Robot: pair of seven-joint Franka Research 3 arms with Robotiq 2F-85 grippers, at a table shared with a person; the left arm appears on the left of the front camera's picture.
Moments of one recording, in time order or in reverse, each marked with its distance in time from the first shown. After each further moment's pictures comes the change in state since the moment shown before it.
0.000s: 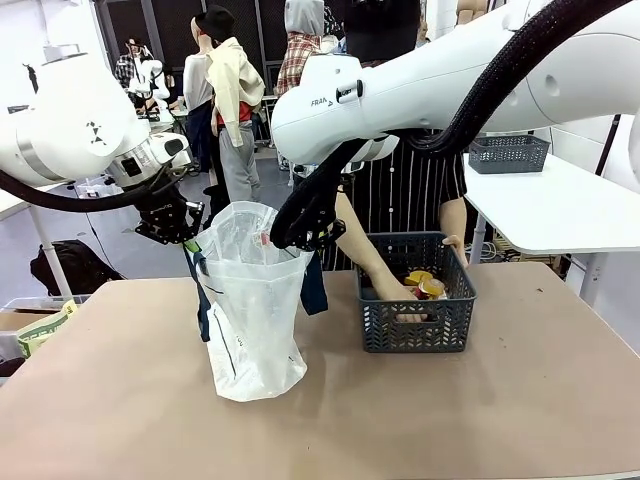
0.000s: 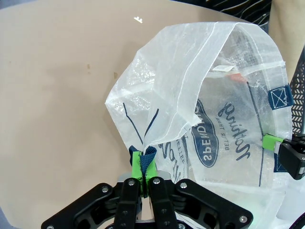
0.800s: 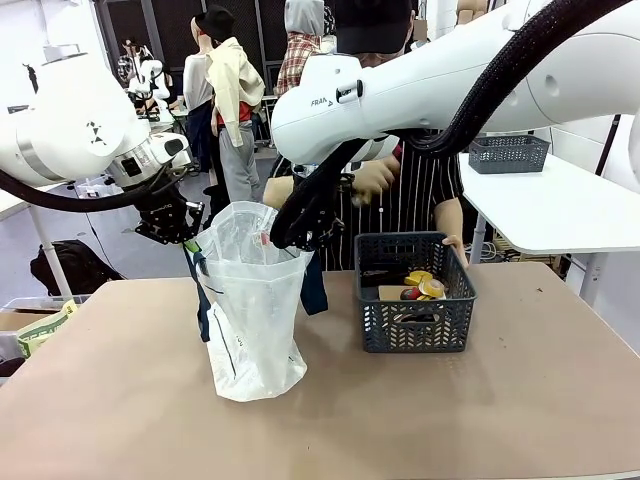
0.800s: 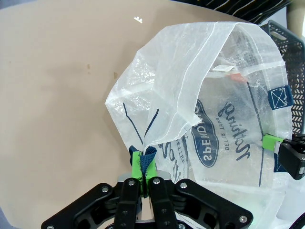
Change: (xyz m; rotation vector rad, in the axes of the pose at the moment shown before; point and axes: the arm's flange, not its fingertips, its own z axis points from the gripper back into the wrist) left arm 0.000 0.000 0.000 0.000 0.000 0.000; right arm 0.000 0.000 0.000 0.000 0.000 0.000
